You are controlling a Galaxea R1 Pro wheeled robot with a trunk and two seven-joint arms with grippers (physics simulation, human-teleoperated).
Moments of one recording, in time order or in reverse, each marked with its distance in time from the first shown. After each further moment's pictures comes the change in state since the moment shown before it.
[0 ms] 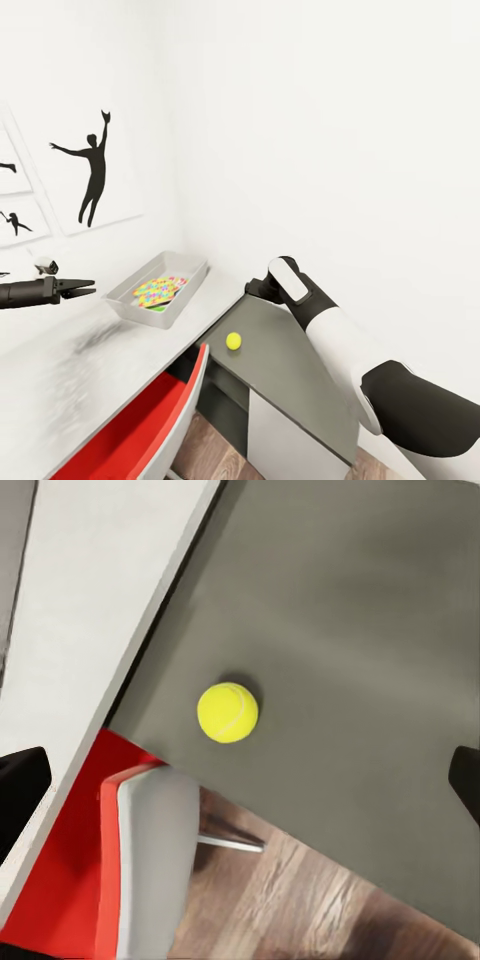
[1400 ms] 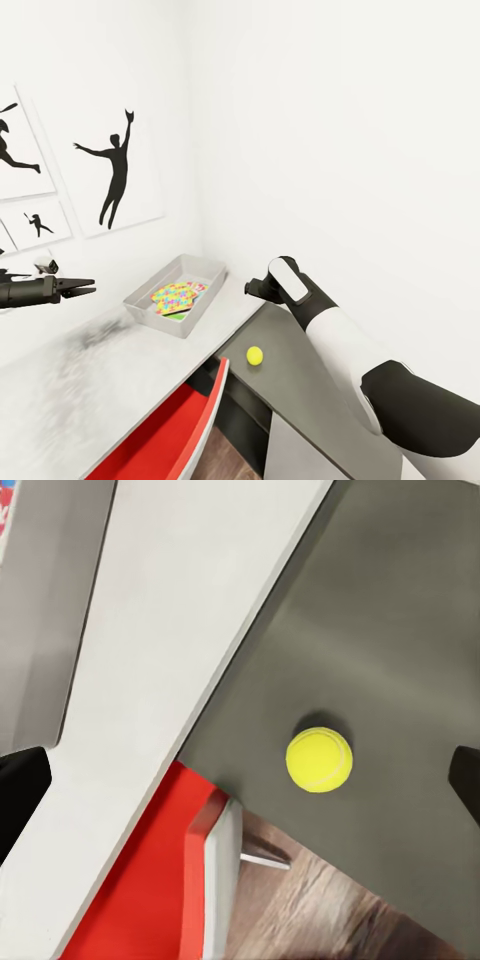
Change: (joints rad) left arm 0.000 0.000 0.001 -0.003 0.007 0.000 0.000; right arm 0.000 0.000 0.000 0.000 0.001 0.000 0.001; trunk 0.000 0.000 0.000
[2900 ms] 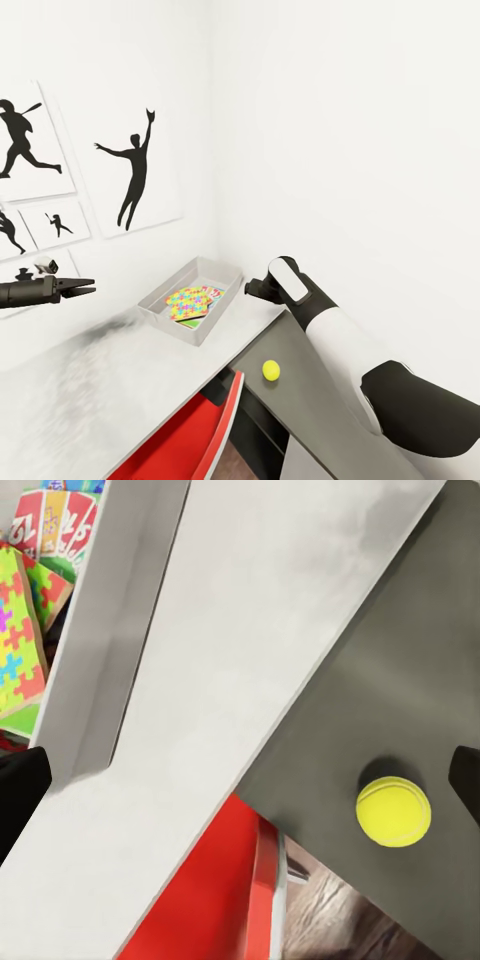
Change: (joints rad) left arm 0.000 0.000 0.001 0.000 0.001 0.000 0.000; right arm 0.001 0.000 -0.001 0.000 0.000 0.000 0.001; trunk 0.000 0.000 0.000
